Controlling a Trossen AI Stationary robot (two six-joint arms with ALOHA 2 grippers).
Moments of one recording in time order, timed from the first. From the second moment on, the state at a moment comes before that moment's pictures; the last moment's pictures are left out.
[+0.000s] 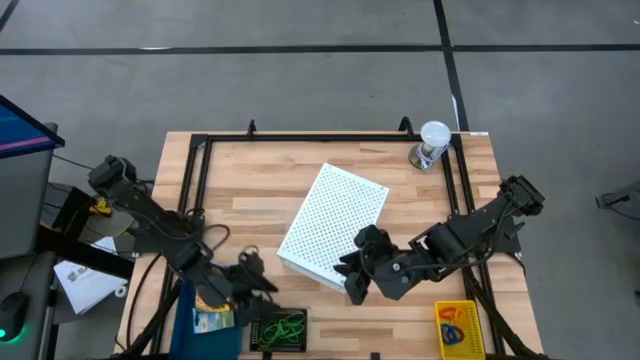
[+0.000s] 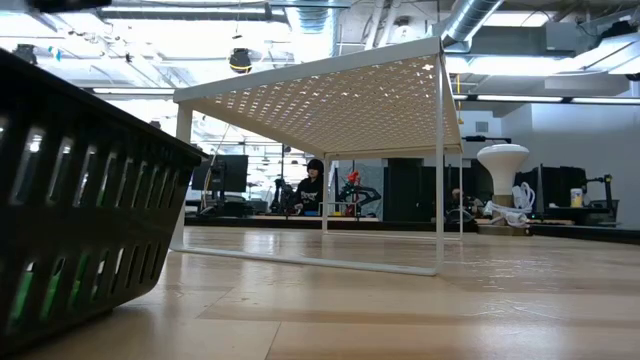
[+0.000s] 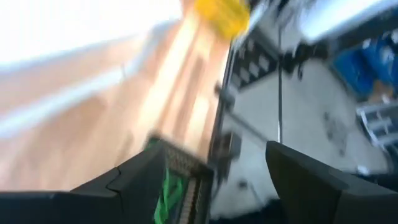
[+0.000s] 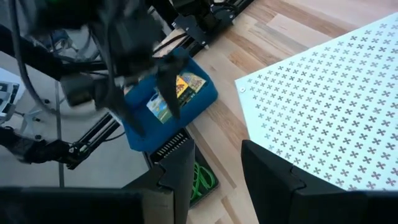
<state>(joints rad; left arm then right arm) -0.76 1.33 0.90 -0.15 -0.41 -1.09 0.56 1.67 1.73 -0.81 0.56 1.10</state>
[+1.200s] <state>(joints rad) -0.56 1.26 0.90 -1.08 0.11 -0.92 0.57 1.67 1.73 -0.92 0.54 1.17</state>
